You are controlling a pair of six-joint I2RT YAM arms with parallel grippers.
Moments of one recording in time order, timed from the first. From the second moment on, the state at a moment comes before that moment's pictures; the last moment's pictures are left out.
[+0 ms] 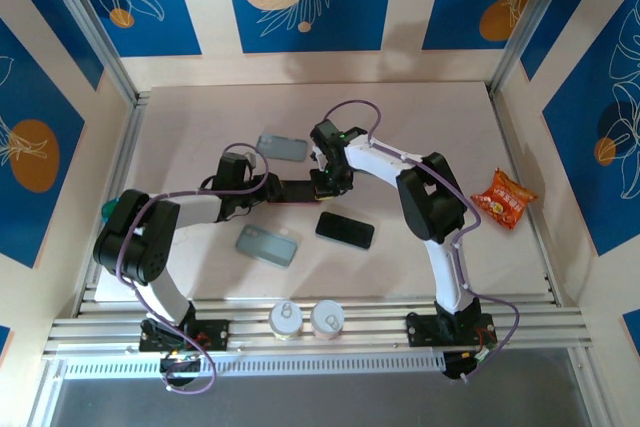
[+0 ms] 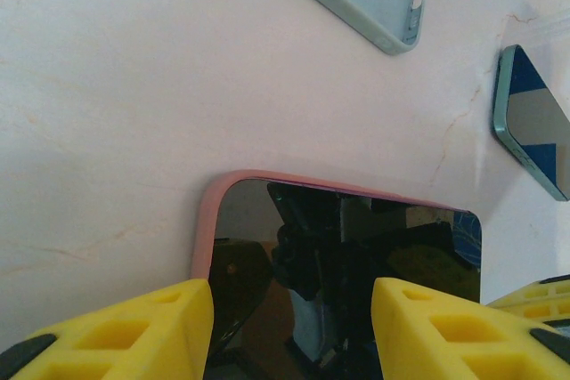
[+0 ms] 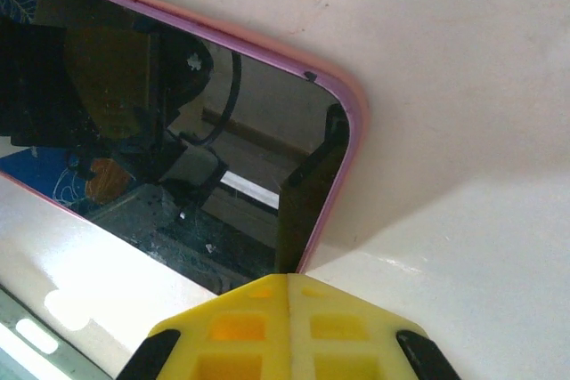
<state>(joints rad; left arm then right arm) -0.35 1.70 0.75 0.18 0.27 -0.72 0.61 2.15 1.64 -0.88 -0.25 0.37</state>
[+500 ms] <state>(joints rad) -0.35 1.70 0.75 0.19 0.28 -0.73 0.64 2.16 1.64 -0.88 -0.18 0.39</state>
